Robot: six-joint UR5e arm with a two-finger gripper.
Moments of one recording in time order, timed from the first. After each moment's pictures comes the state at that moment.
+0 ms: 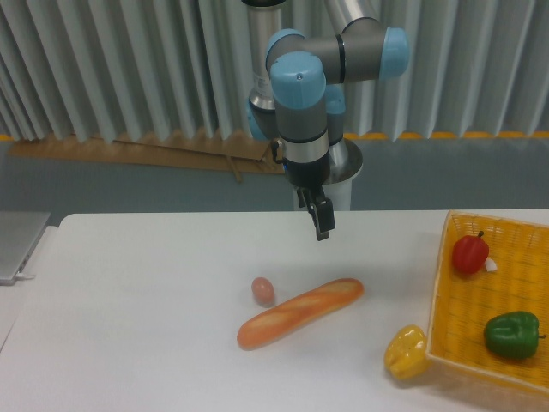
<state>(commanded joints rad) 2.31 -1.68 -1.55 -1.48 1.66 1.36</state>
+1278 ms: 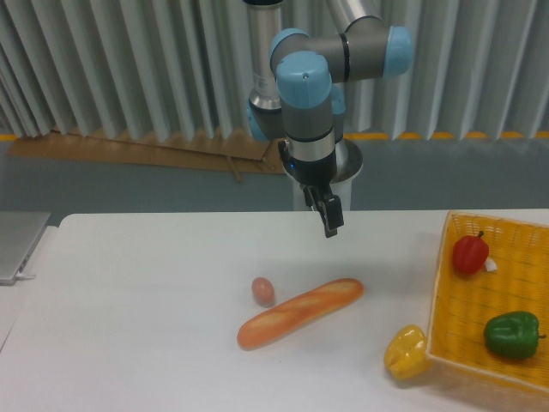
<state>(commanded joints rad) 2.35 -1.67 -1.55 -1.48 1.65 1.30</state>
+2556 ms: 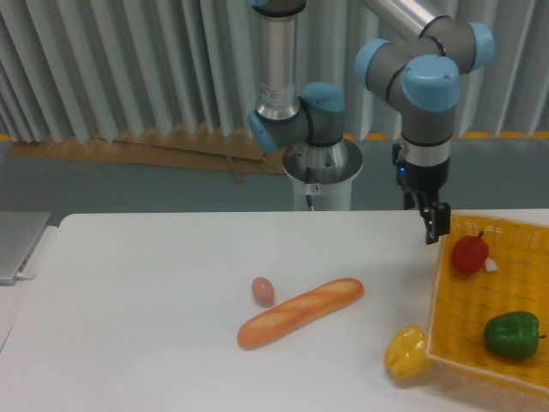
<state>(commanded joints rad) 2.68 -1.74 -1.54 -1.41 1.63 1.94</state>
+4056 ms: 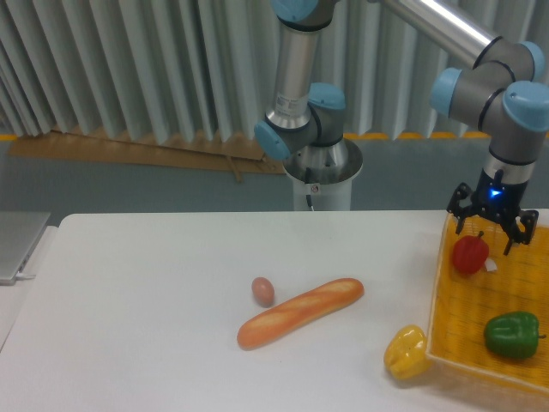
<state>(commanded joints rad) 2.89 -1.85 -1.62 -1.25 1.57 1.49</state>
